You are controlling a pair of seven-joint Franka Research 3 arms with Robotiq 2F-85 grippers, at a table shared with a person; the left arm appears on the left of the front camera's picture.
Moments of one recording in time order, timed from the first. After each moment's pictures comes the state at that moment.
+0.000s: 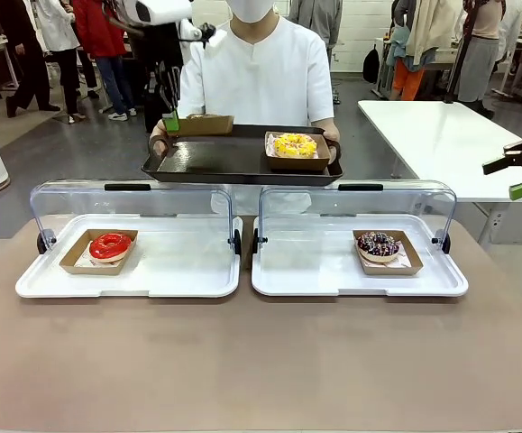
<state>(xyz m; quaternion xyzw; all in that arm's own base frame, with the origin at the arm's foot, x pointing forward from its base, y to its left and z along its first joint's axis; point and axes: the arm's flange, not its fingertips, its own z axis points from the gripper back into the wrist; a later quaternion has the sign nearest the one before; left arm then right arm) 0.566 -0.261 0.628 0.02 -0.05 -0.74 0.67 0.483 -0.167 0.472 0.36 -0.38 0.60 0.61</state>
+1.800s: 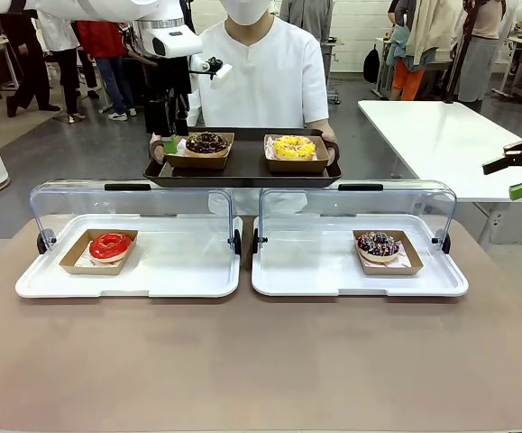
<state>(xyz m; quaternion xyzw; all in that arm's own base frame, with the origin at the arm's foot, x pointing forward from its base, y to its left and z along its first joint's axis) 0.595 -0.266 0.587 0.01 -0.03 -0.74 0.67 0.483 -0.167 0.472 0.36 -0.38 0.60 0.61</state>
